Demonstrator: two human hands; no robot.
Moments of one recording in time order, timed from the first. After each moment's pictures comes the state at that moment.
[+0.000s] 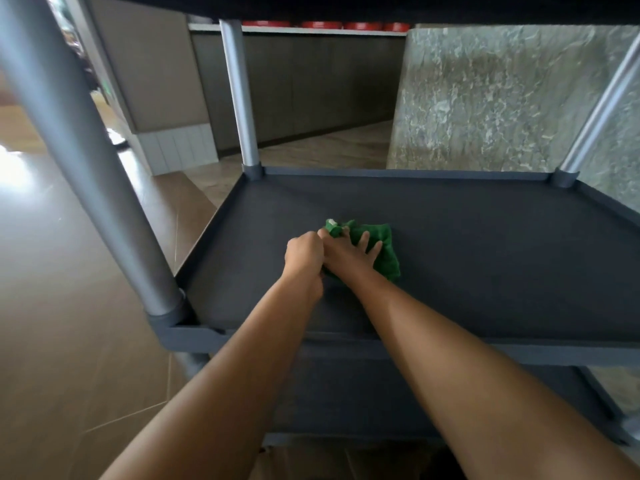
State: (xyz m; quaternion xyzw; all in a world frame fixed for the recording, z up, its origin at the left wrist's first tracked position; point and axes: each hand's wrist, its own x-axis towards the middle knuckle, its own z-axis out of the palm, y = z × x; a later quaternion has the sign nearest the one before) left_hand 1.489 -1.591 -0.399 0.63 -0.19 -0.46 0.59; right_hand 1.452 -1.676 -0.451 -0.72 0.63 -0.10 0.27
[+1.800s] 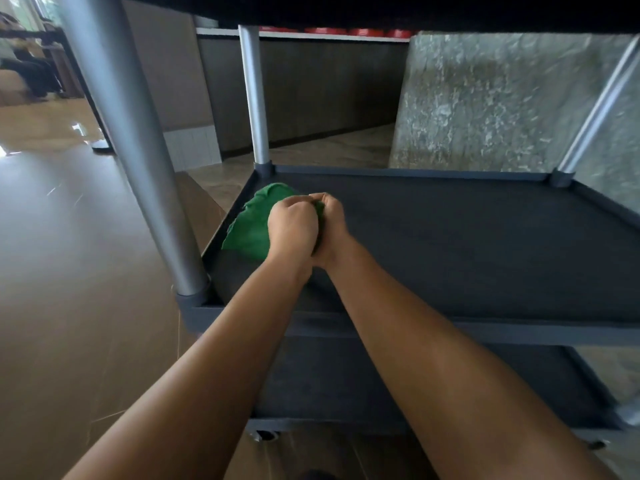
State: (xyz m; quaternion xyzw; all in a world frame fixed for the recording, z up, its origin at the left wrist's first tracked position) left_hand 1.497 -1.540 -0.354 0.59 -0.27 -0.36 0.67; right_hand 1.476 -1.610 -0.391 -0.35 0.27 -0.35 0.82
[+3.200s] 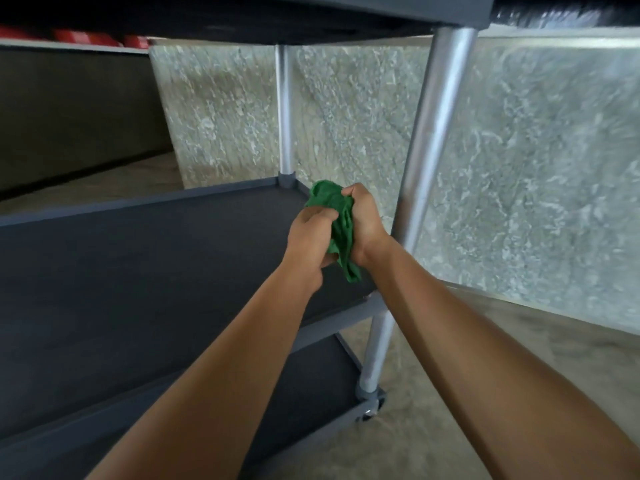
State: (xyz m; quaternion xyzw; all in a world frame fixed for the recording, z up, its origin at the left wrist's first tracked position) left_hand 1.023 -1.677 -0.371 0.46 -0.41 -0.60 0.51; right_hand 0.940 -1.714 -0.379 -0.34 0.41 -0.59 0.60
